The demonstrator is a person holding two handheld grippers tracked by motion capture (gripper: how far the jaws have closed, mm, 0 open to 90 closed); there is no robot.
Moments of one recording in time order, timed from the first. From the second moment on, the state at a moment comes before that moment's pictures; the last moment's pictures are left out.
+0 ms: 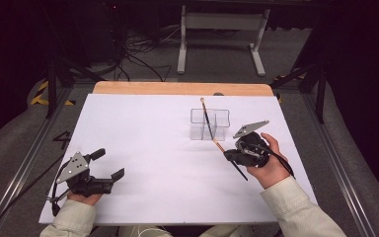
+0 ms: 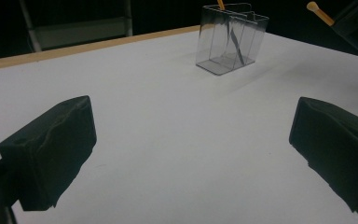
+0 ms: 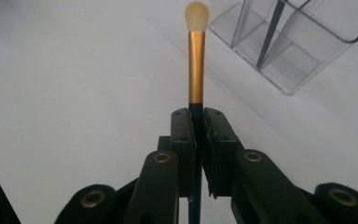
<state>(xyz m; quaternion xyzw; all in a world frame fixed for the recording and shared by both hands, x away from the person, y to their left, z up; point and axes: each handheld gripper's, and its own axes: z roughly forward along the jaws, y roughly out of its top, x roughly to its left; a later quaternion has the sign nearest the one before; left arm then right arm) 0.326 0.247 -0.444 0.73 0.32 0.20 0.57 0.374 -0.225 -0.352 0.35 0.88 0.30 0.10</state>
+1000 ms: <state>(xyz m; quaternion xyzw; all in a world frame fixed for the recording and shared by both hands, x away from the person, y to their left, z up) 0.326 0.247 -0.444 0.73 0.32 0.20 0.57 0.361 -0.234 -0.332 0.31 0.82 0.44 0.20</state>
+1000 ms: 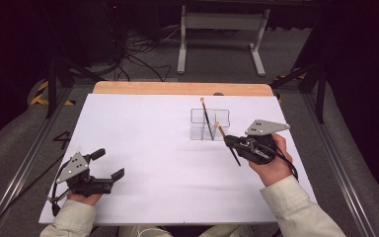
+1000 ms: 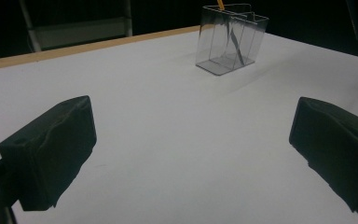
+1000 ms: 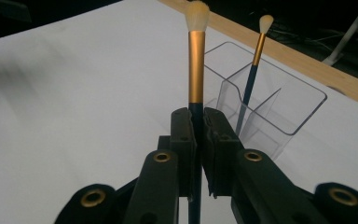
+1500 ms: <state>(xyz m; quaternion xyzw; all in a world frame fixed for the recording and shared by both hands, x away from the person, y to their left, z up) 0.325 0.247 -0.444 0.73 0.32 0.20 0.57 0.358 -0.242 -0.329 0.31 0.77 0.51 0.23</state>
